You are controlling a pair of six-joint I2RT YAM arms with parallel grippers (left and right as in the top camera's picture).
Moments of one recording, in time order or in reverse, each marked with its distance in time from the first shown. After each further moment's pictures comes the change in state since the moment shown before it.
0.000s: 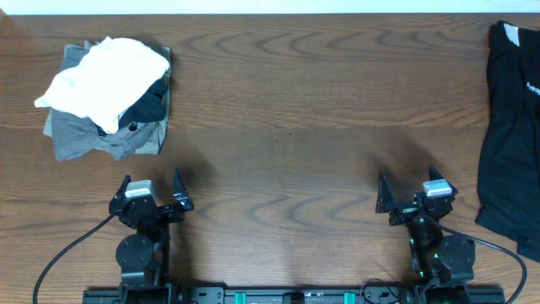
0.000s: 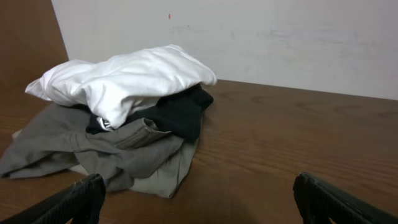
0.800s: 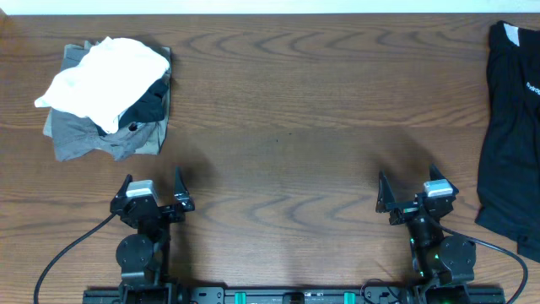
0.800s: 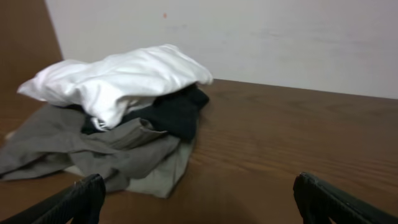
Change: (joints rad) left arm 0.000 0.000 -0.001 0.000 0.028 0.000; right arm 0.000 0.000 0.000 0.017 0.000 0.000
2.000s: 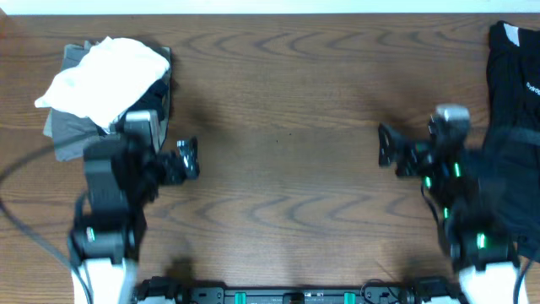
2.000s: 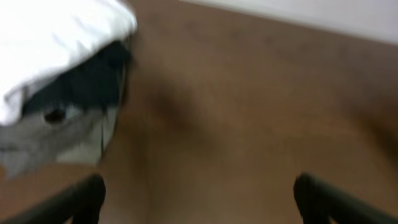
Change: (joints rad) left arm 0.000 0.933 0.903 -0.584 0.282 -0.069; right arm 0.000 0.889 0.780 -0.317 -0.079 0.198
